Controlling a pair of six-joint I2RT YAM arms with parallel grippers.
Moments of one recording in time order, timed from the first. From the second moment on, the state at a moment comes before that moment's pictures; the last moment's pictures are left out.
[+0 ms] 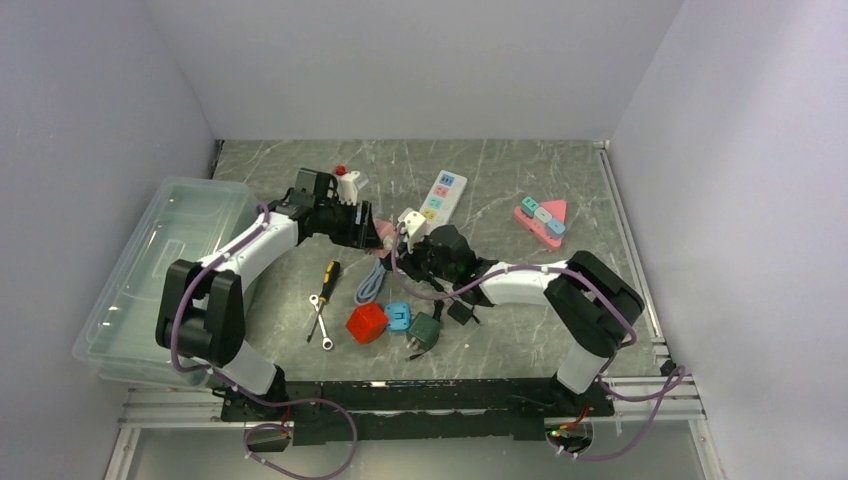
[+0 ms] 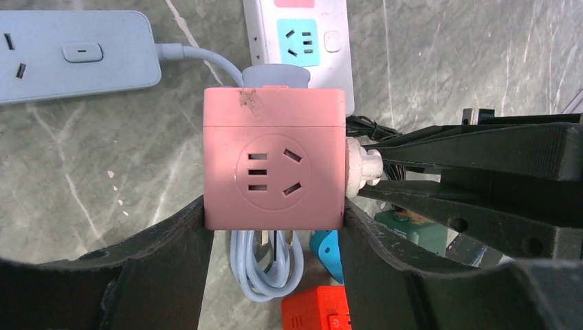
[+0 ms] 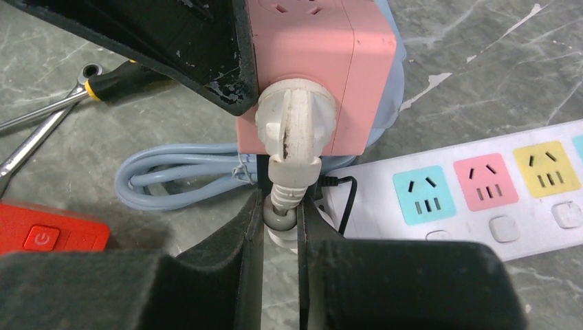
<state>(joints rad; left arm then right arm) -0.30 1.56 1.08 -0.39 0.57 -0.12 0.83 1.68 0.78 0.51 -0.12 -0.02</state>
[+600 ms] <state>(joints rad) -0.37 1.56 1.17 -0.50 0.45 -0.08 0.83 1.52 0.71 0.46 -0.10 -0.02</state>
